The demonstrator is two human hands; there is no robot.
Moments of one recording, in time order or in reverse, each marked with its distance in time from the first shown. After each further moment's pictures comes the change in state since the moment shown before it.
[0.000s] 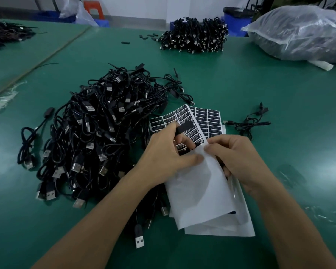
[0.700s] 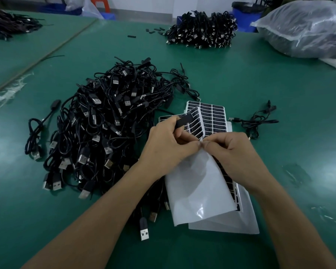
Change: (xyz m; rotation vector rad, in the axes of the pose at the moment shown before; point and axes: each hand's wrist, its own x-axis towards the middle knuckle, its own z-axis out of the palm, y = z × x) left_hand 0.000 -0.004 -0.001 -0.110 0.109 -0.012; right_hand 0.000 0.000 0.011 -0.229 -0.063 -0.218
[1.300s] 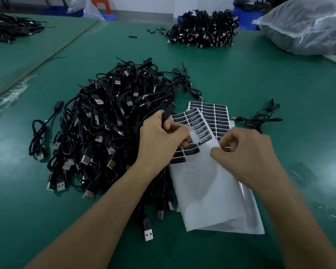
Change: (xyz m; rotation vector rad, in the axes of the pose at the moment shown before) left_hand 0.006 -0.006 -0.004 -0.269 0.228 -0.084; right_hand -0.011 -0.007 -0.006 -0.458 0.216 0.077
